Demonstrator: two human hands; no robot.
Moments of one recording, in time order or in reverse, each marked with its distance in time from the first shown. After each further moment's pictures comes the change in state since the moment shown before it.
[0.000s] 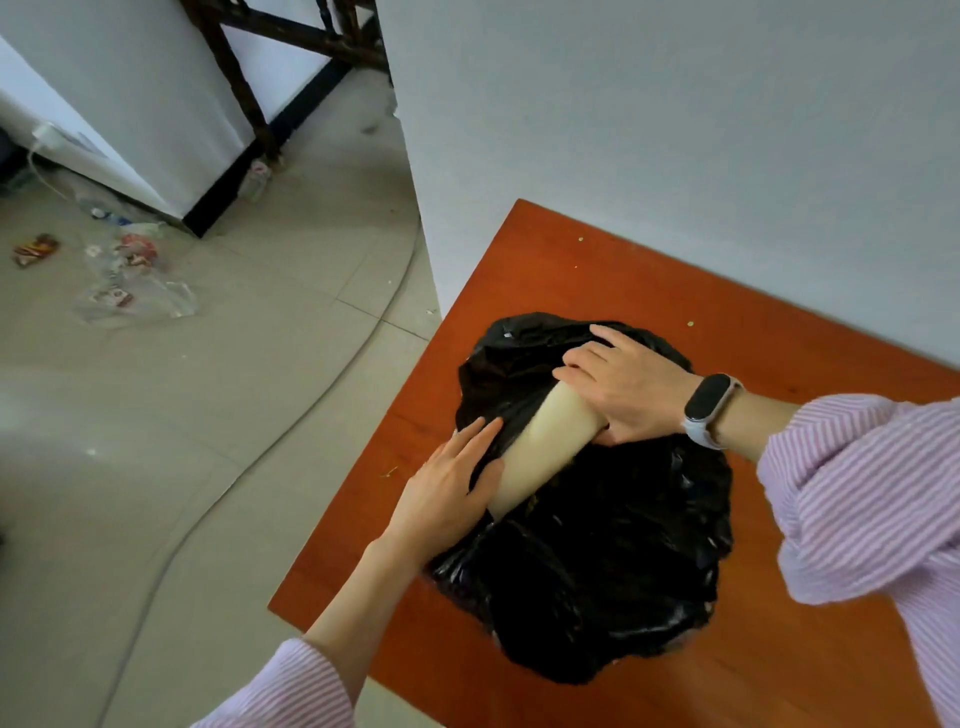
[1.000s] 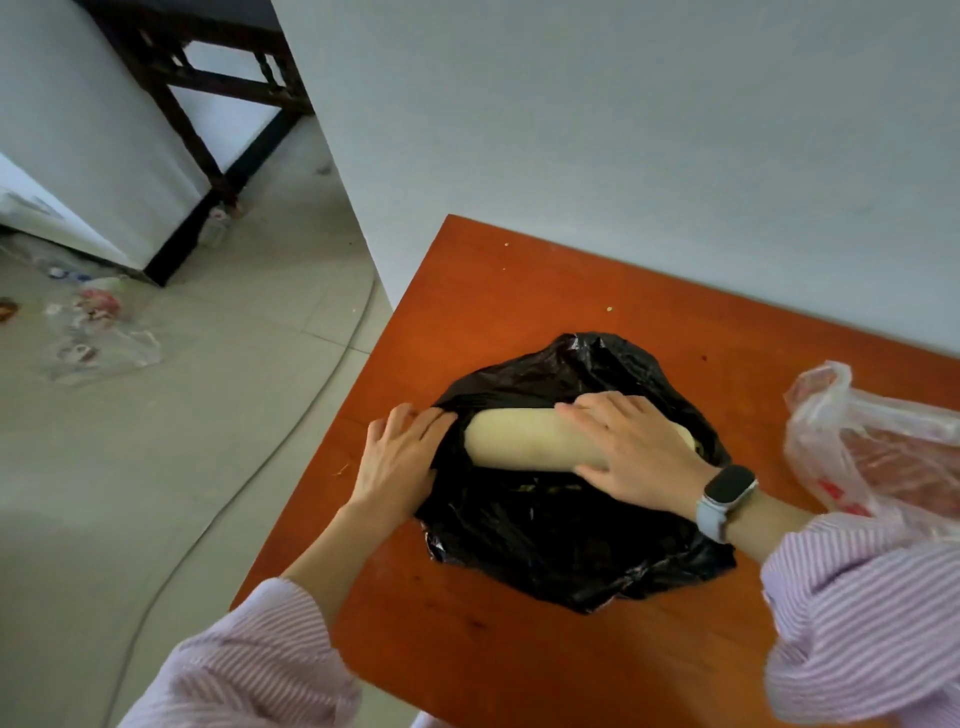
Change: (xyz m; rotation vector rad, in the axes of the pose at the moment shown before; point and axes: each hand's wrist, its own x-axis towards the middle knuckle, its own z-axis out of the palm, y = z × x) left_hand 0.016 0.005 0.014 0.624 0.162 0.181; right_hand -0.115 -0.064 0.006 0.380 -0.040 0.450
